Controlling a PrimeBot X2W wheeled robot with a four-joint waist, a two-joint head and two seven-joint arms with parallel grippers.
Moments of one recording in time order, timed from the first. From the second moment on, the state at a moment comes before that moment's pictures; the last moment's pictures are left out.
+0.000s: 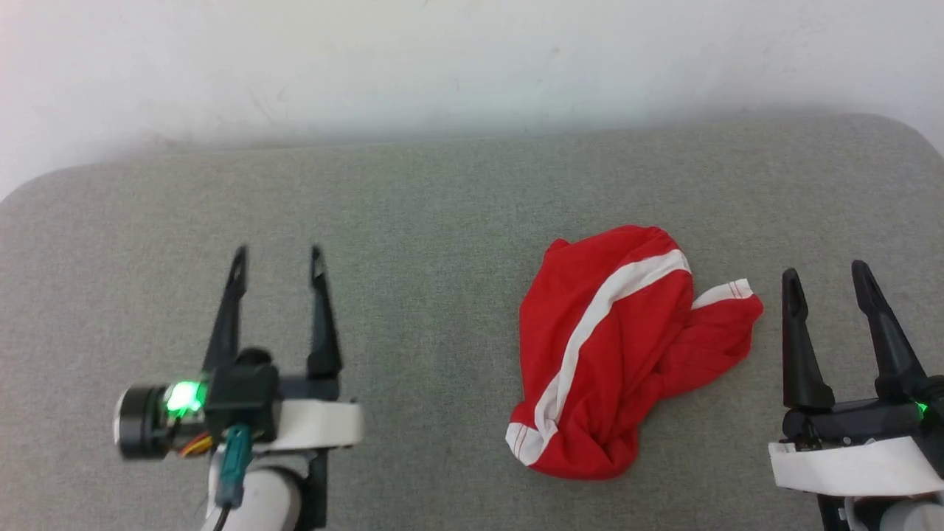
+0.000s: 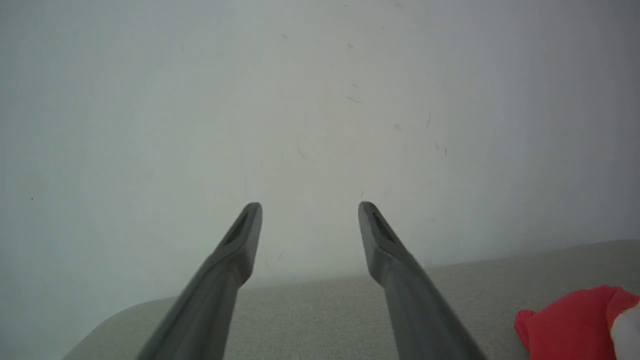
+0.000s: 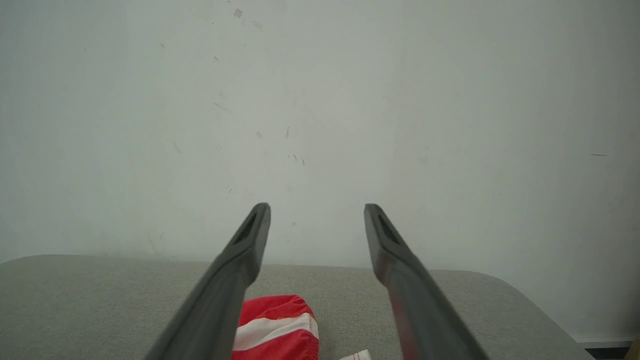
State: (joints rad) left arm -0.19 0.32 -0.42 -0.08 -0.20 0.50 -0.26; right arm 0.05 -0.05 -0.06 -0.20 0.09 0.13 -0.26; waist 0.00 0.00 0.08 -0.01
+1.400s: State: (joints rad) left arm -0.65 0.31 -0.82 0.36 -0.49 -0.12 0.24; right arm 0.06 -0.05 -0.06 -0.12 0.11 0.13 -0.26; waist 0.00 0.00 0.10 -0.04
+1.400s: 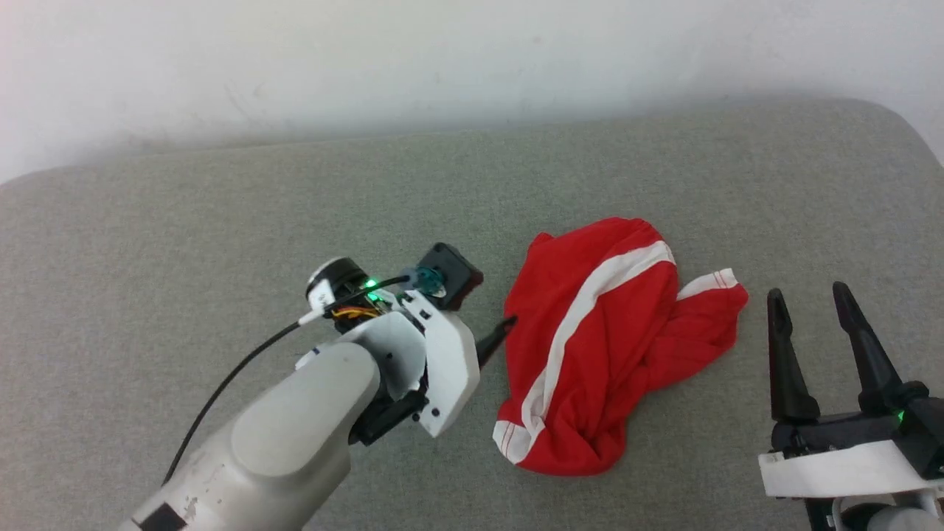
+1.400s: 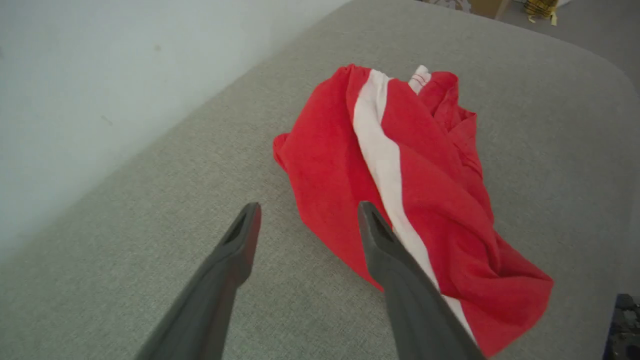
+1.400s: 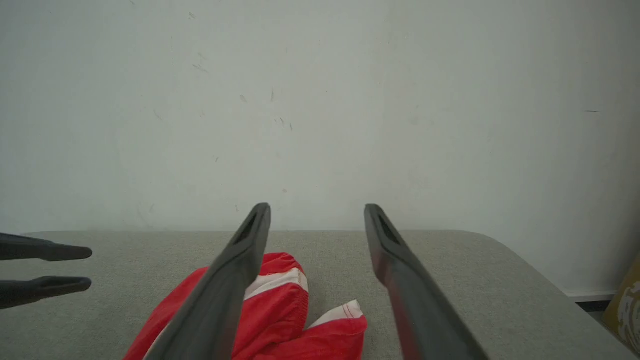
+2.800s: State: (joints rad) left arm -0.77 0.53 -1.18 0.37 -0.75 -0.11 0.28; right arm 0.01 -0.05 -0.08 -0.12 0.13 0.13 -0.26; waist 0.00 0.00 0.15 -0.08
